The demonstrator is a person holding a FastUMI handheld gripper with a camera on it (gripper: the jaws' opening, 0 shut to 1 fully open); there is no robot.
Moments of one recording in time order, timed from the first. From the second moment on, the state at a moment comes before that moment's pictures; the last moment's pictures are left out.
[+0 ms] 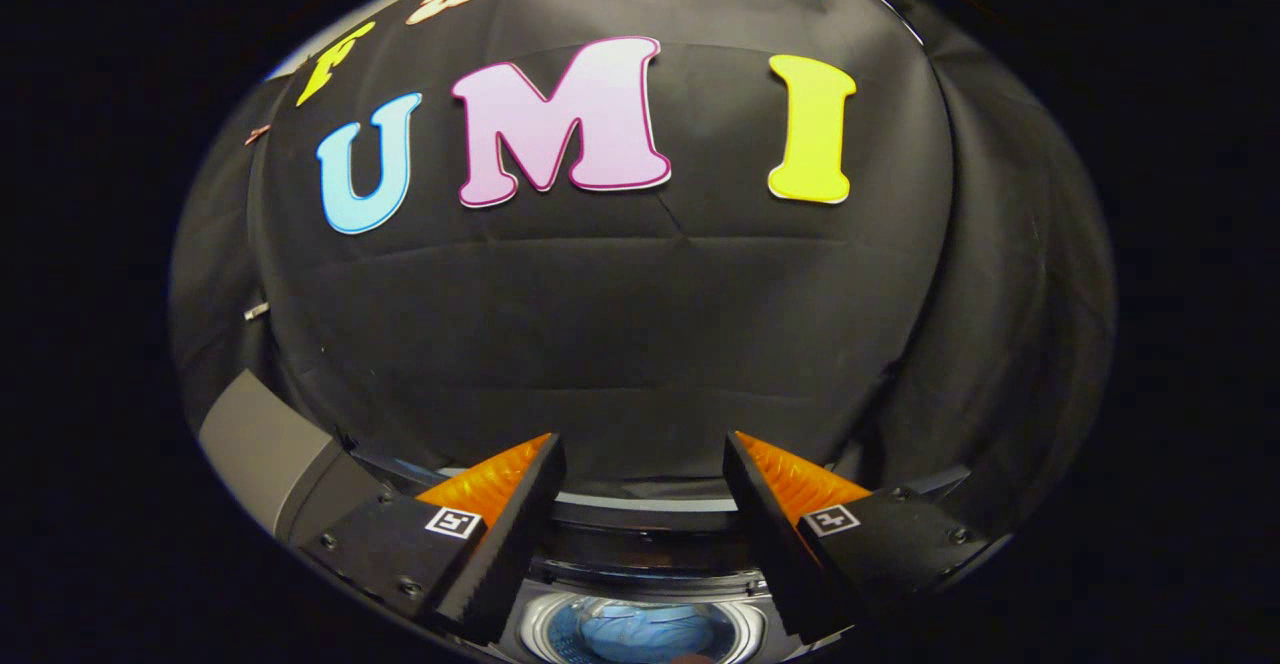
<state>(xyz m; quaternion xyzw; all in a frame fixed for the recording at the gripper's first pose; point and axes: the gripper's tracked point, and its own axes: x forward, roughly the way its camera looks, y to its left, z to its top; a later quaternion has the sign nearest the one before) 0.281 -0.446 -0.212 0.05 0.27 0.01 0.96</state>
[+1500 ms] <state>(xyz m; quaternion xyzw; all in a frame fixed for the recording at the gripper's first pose) 0.027 -0.412 -0.313 0.01 0.42 0.01 0.91</state>
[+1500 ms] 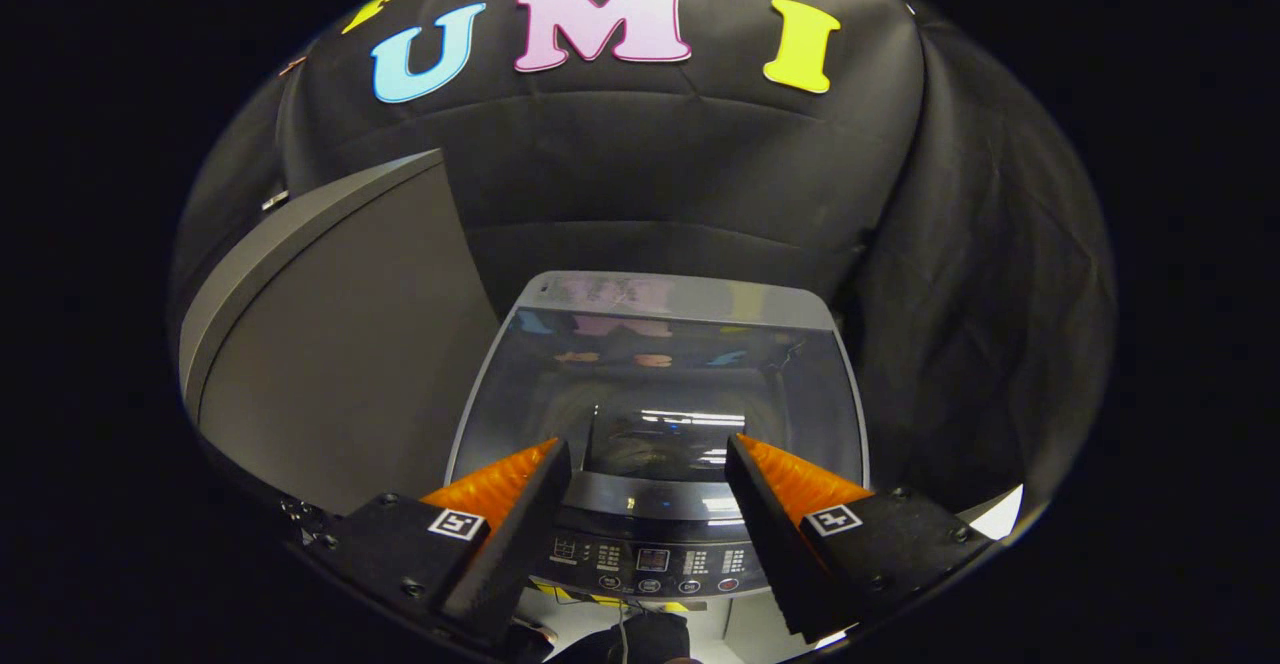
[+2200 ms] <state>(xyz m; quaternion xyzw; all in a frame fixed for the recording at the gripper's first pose) 0.096 -0.410 -0.203 0.06 0.30 -0.01 0.95</state>
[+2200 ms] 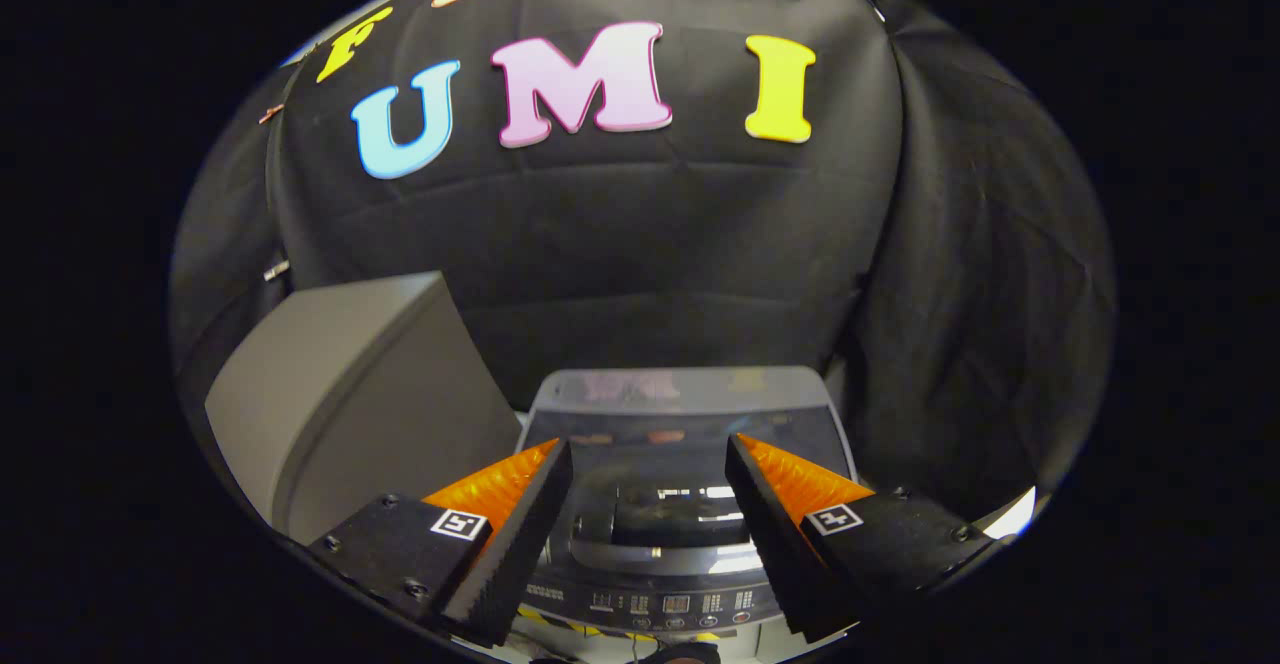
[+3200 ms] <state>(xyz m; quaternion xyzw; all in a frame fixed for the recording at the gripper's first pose) 0.086 -0.301 -0.011 0.07 0.05 0.02 1.00</state>
